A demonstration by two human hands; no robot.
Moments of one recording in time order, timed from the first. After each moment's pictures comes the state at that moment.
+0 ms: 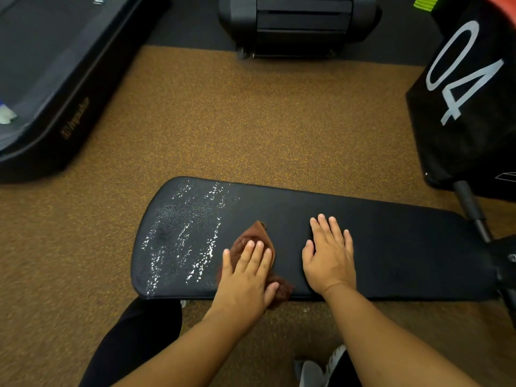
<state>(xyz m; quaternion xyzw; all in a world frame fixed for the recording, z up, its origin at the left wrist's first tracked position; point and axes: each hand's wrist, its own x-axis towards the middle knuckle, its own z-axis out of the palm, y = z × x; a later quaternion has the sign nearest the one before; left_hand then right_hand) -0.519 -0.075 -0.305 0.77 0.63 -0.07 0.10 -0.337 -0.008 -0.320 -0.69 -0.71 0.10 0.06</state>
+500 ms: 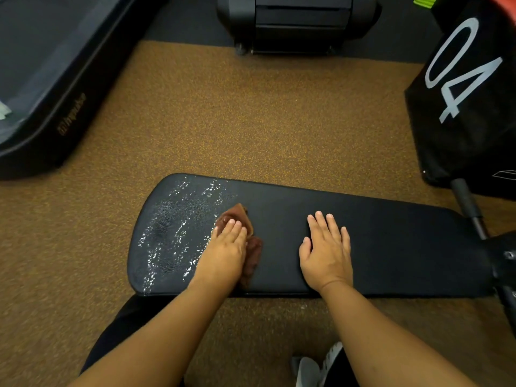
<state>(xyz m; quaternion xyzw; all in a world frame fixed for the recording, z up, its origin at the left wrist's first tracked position) -0.556 -0.027 -0.311 0.77 0.63 -0.02 0.07 -0.338 -0.009 -0.320 -0.69 -0.71 0.09 0.07</state>
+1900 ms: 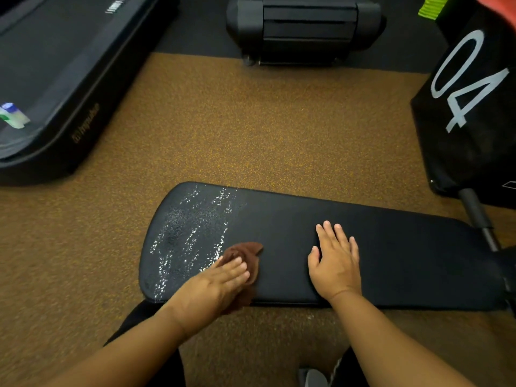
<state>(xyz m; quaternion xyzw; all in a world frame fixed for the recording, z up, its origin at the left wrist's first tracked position) -0.610 -0.074 -0.301 0.90 0.43 0.09 0.06 -0.337 -0.007 -0.318 -0.70 -0.71 0.11 0.07</state>
